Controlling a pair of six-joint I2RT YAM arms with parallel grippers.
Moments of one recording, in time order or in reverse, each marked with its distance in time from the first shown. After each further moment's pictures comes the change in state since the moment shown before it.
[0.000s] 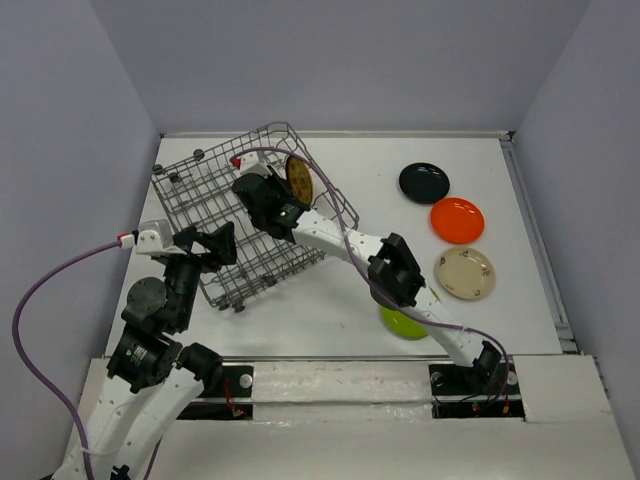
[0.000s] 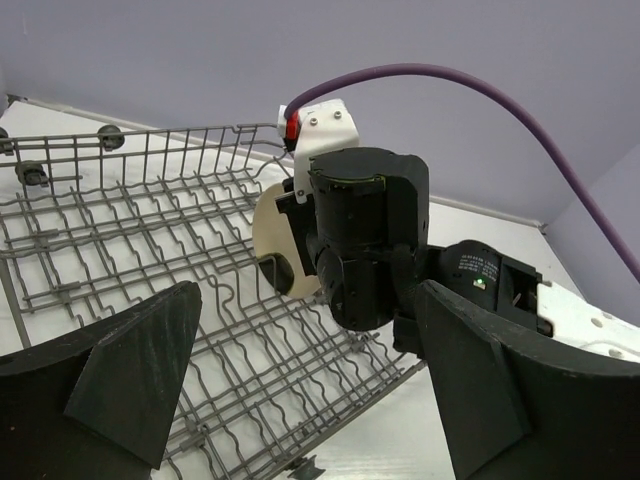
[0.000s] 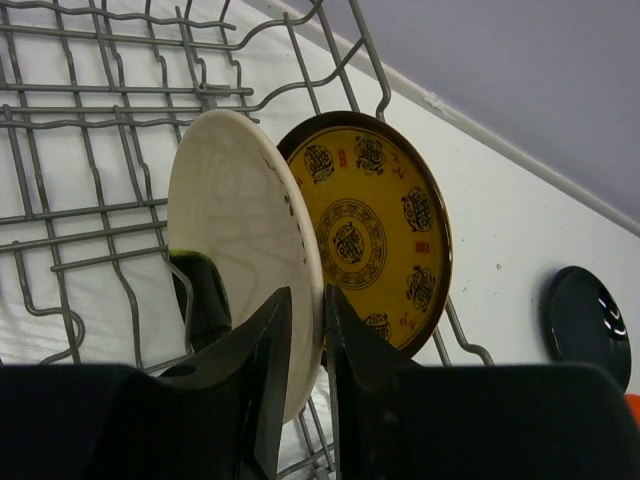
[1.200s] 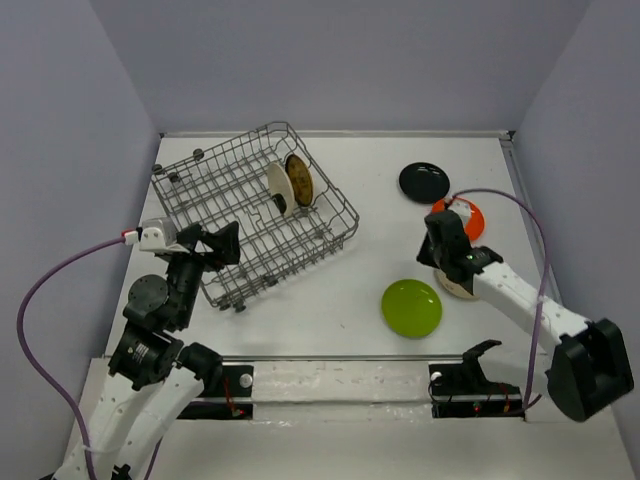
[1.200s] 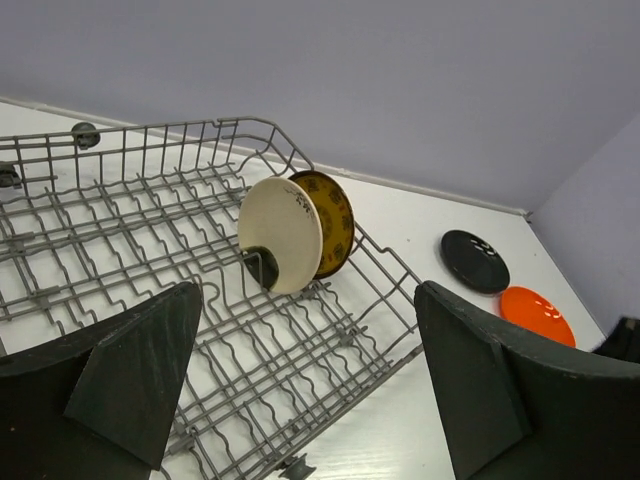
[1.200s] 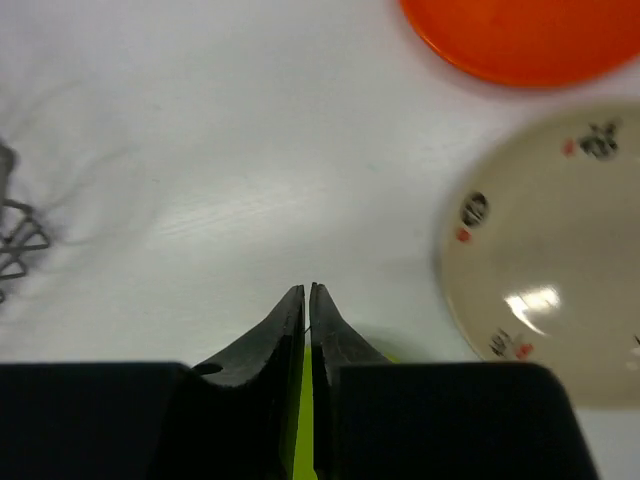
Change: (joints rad) left arm 0.015 0.023 0.000 0.009 0.053 -0.008; right arm -0.425 -1.328 -1.616 0.010 -0.631 0.719
